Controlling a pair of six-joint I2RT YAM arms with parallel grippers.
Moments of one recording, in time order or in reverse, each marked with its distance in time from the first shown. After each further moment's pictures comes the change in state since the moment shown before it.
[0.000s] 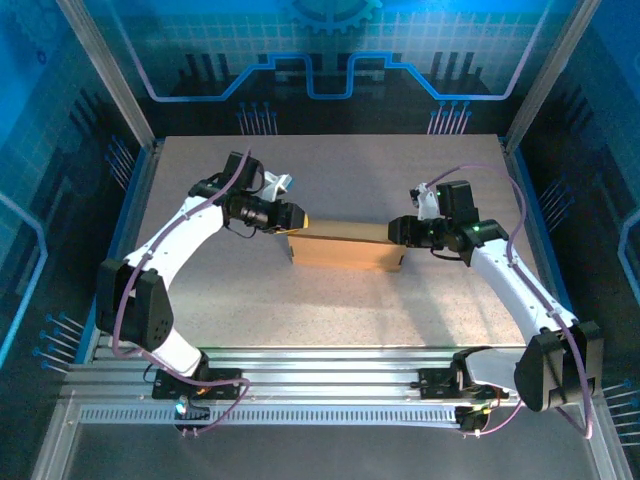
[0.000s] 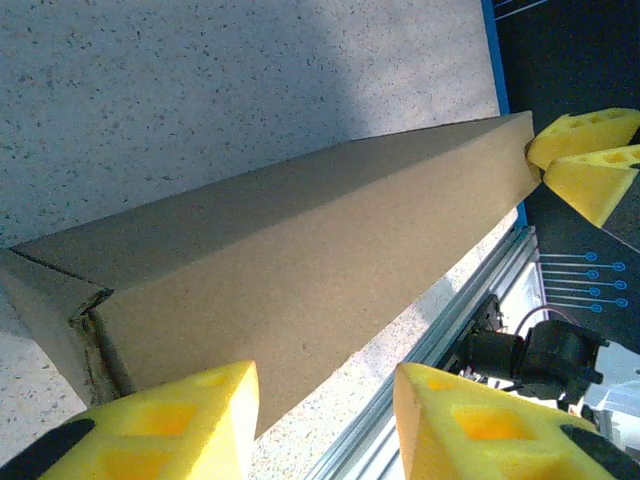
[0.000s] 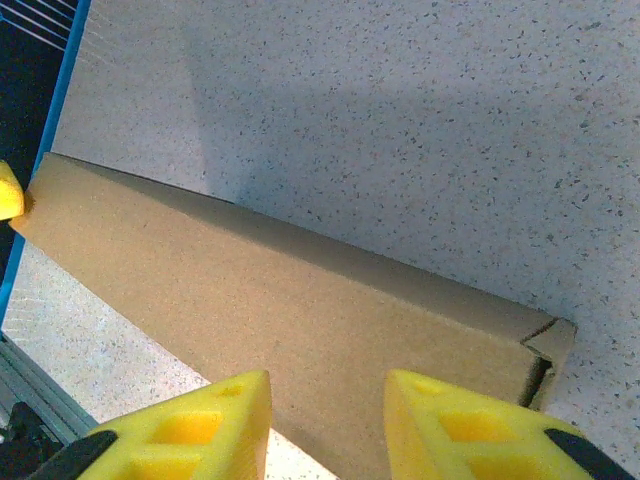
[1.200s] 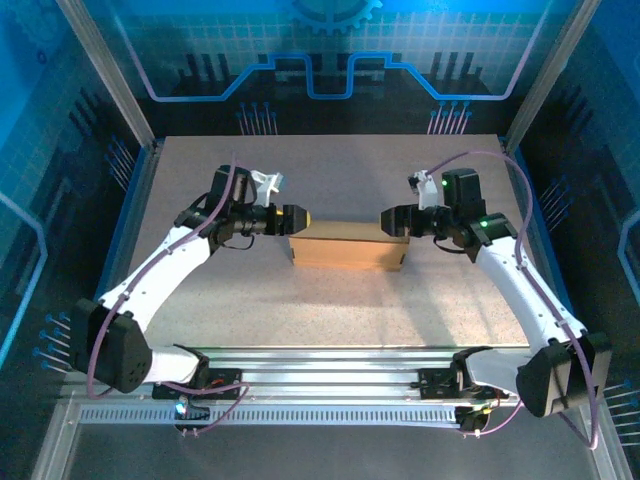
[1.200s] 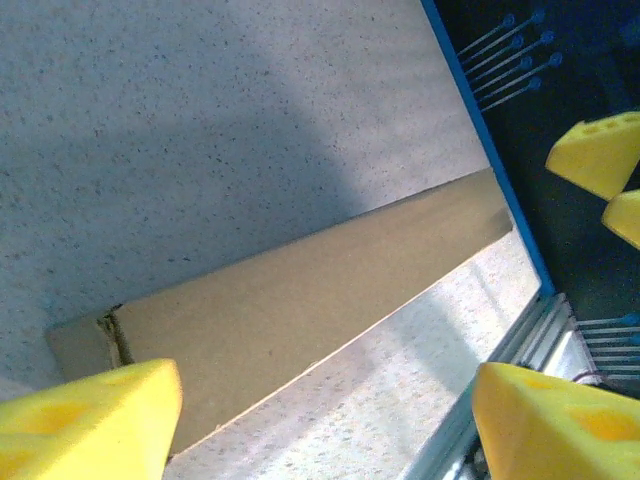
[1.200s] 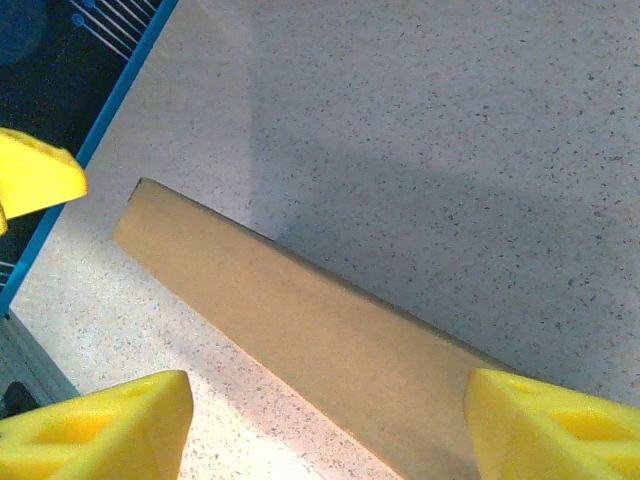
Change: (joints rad) left arm -0.044 -0.243 -0.205 0.282 -0.161 -0.112; right arm 0.018 -0.034 0.106 -0.032 -0.026 -0.135
